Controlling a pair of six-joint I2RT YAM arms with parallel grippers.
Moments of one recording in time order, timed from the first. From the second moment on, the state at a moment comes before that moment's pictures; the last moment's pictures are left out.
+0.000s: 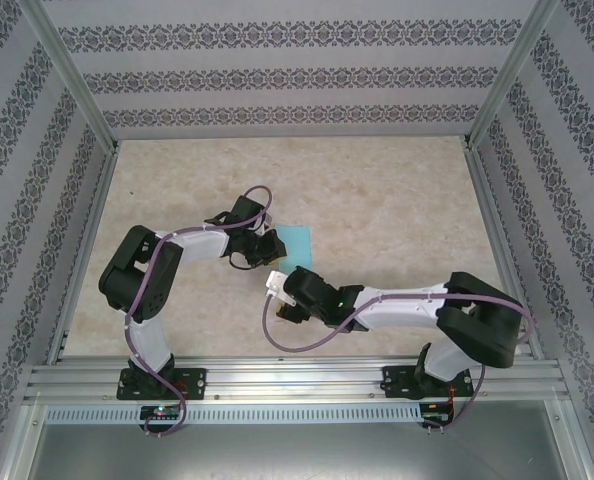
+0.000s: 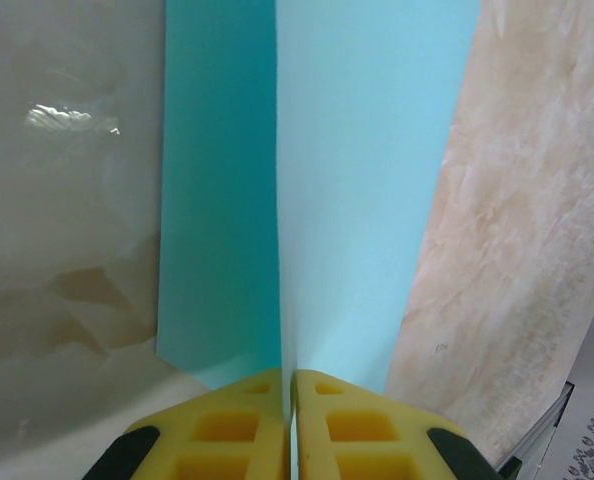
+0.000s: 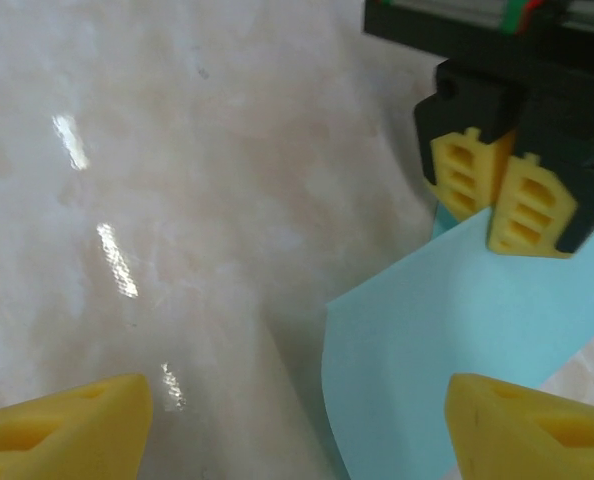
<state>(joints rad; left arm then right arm) -0.49 1.84 1.03 -0.20 0.52 -0.87 1.13 1.58 0.70 0.03 0.31 -0.32</state>
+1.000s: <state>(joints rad) -0.49 1.84 1.03 -0.20 0.52 -0.86 1.14 1.69 0.77 0.08 0.43 -0.39</state>
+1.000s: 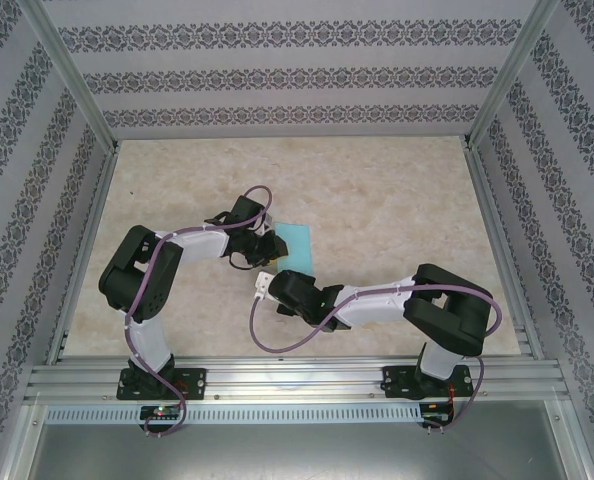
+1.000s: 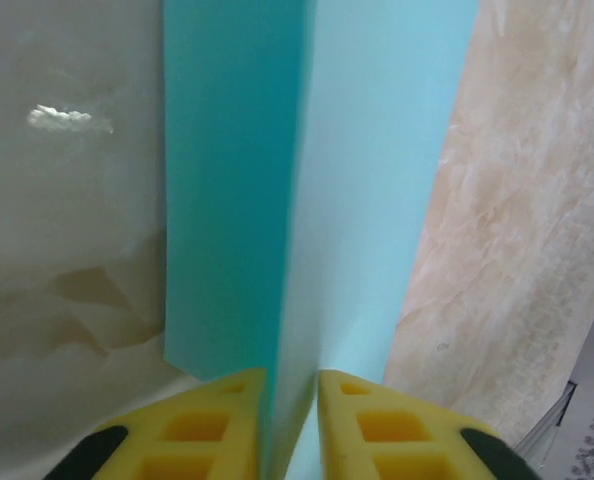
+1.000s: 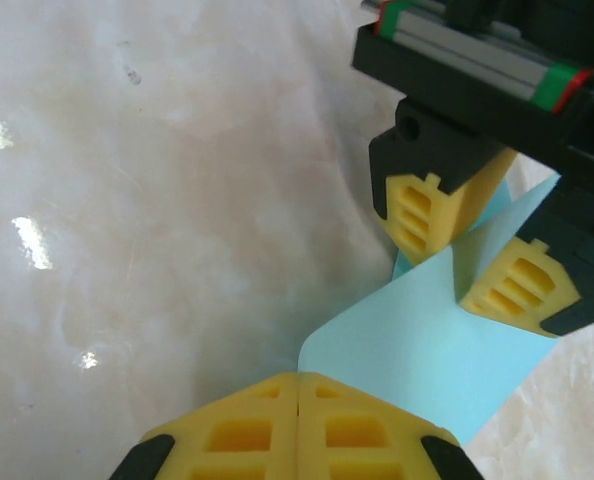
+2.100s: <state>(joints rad) -0.45 2.10 1.40 -0.36 0.62 -0.67 1.09 1.68 0.78 0.02 0.33 -0.35</state>
